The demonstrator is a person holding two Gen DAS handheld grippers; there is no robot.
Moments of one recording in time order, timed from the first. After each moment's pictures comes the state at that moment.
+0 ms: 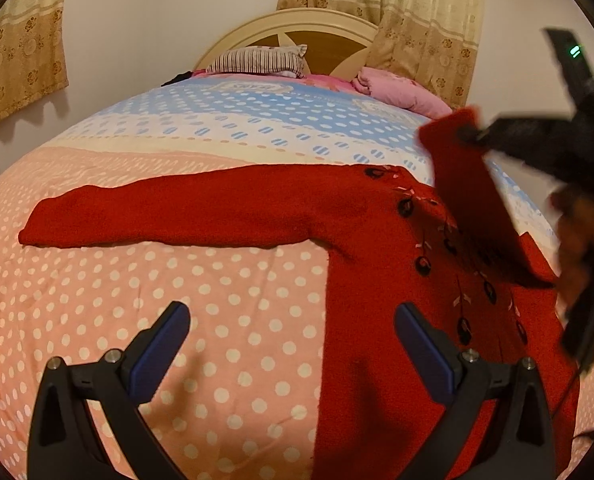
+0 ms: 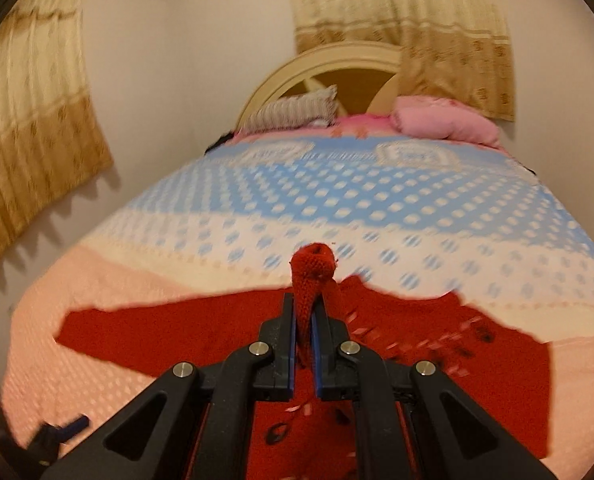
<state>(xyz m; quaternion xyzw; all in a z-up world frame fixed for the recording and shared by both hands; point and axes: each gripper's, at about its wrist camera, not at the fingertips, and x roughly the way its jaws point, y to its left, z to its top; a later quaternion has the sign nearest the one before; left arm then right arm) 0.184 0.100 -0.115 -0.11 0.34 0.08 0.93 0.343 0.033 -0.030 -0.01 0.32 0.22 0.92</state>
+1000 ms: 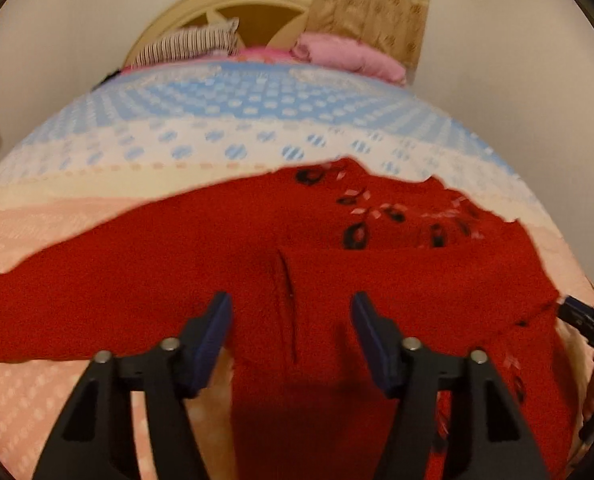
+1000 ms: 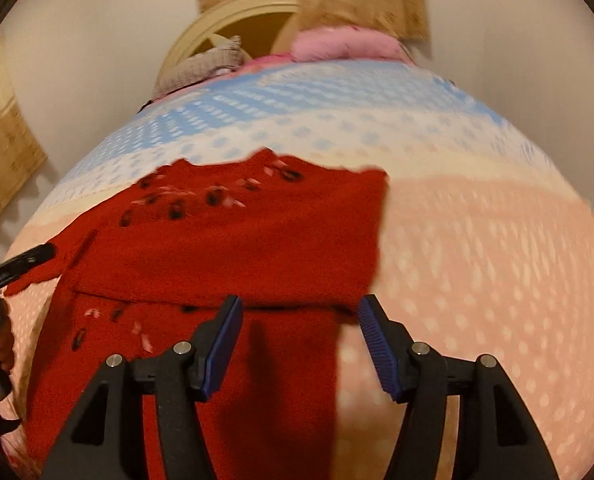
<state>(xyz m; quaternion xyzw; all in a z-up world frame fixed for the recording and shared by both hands) 0.316 0.060 -0.126 -0.06 0.40 -0.02 0.92 0.296 -0.220 -0.110 0.06 0.41 0.08 0.90</state>
